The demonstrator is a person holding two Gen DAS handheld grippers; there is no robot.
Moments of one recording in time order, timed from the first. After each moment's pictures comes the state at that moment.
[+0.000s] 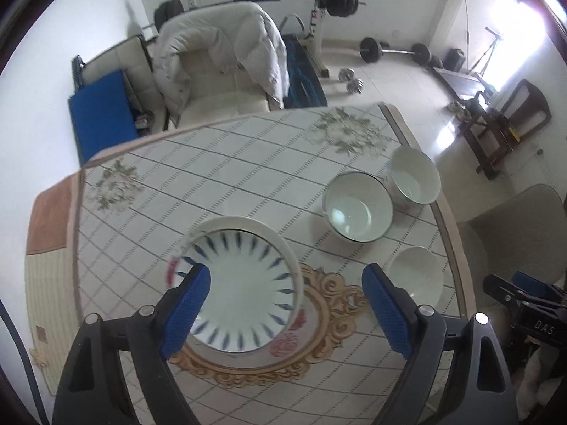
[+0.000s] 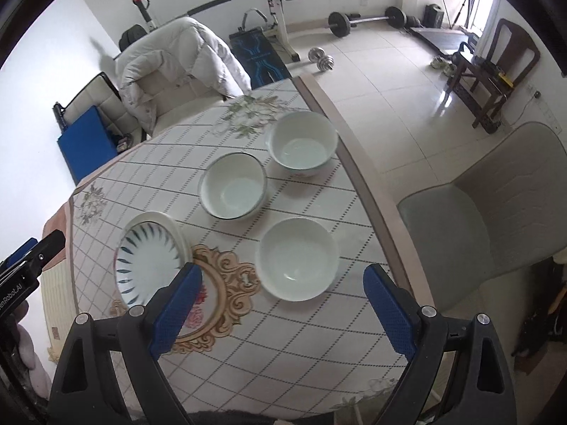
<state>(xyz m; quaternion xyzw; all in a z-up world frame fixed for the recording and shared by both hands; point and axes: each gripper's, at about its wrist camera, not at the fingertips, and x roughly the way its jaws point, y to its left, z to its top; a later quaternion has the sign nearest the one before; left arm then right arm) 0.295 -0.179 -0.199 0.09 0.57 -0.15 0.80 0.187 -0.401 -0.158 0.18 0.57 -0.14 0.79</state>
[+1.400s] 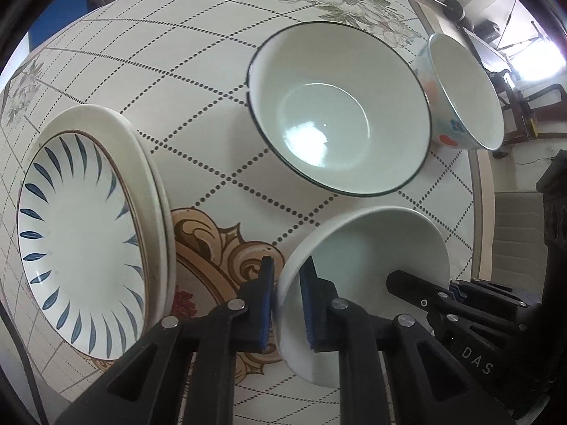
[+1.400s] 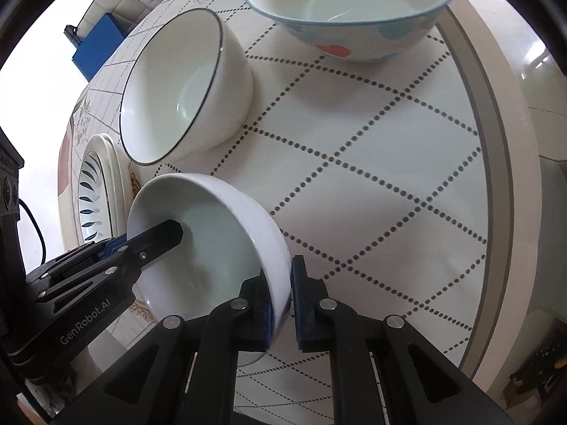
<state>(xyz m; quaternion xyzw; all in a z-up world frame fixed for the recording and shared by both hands) 0.292 -0.243 -0.360 0.03 0.71 -0.11 0.70 0.268 -0.432 -0.385 0.22 0.71 0.06 0.66</state>
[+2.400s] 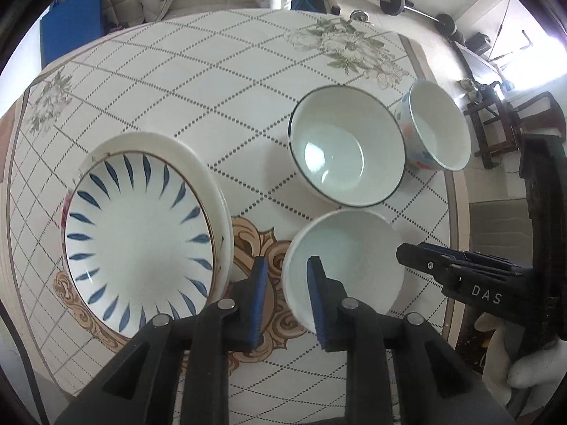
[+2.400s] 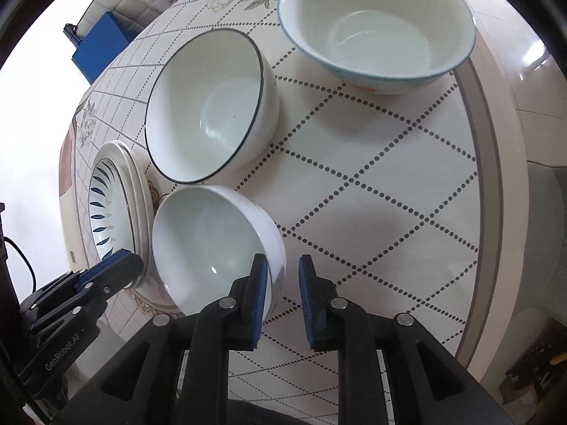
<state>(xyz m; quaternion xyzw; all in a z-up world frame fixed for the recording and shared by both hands) 0.312 -0.204 -0.294 0.01 0.68 -0.12 0.72 0.281 -0.431 -0.349 0.21 0.72 0.05 0.66</state>
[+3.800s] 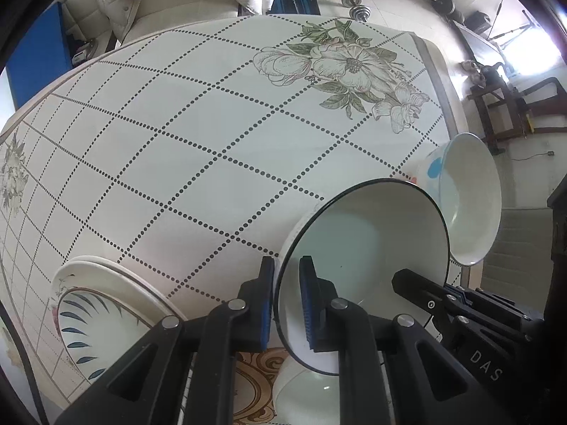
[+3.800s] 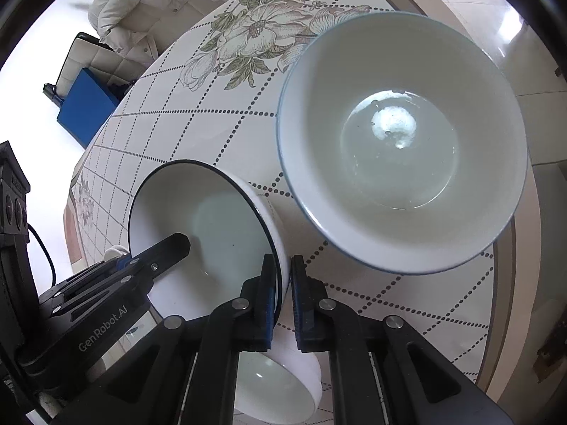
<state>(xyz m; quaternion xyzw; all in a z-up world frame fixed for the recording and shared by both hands) 0.413 -0.274 -0.331 0.05 0.70 -0.14 0.69 0.374 -0.438 -0.362 0.28 0.69 0.00 0.67</state>
